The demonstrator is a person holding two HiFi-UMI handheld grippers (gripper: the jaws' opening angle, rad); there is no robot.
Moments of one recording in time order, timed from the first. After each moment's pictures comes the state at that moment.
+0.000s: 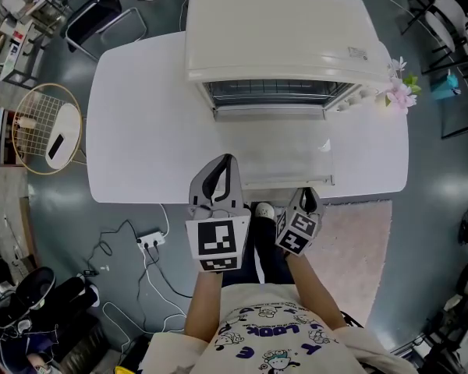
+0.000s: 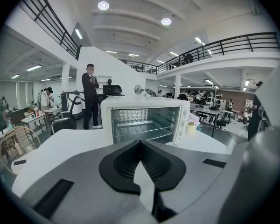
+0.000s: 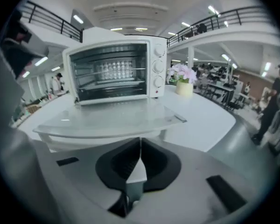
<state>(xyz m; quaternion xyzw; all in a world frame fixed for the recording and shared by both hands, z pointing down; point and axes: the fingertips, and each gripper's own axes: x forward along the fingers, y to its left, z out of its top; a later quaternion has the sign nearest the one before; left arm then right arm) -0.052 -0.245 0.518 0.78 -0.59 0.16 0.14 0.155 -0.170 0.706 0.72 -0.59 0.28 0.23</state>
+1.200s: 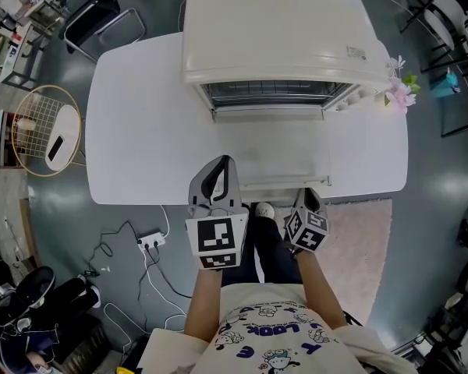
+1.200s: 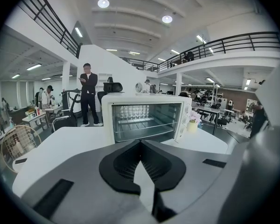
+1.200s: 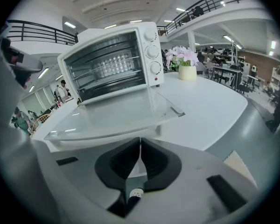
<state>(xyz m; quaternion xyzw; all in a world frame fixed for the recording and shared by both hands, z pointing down) -0.054 -0.246 0.531 0.78 -0.59 0.17 0.15 0.162 -0.166 0.731 0.67 -0.62 0.35 0.20</state>
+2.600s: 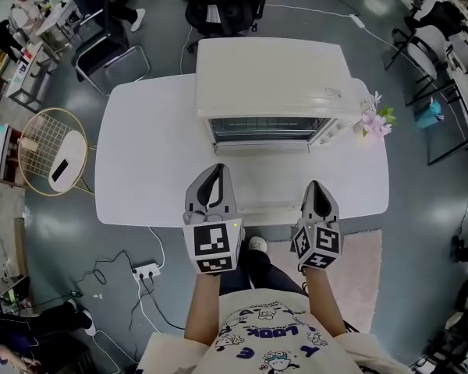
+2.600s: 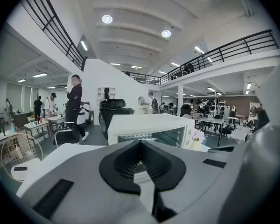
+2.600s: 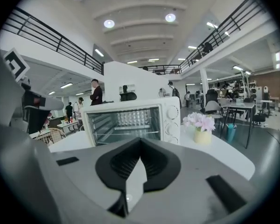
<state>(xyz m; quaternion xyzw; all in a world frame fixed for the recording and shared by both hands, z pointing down) -0.068 -0.259 0.448 0.78 -0.61 0.10 0.10 0.155 -0.234 0.522 0.67 -0.72 0.15 0.09</state>
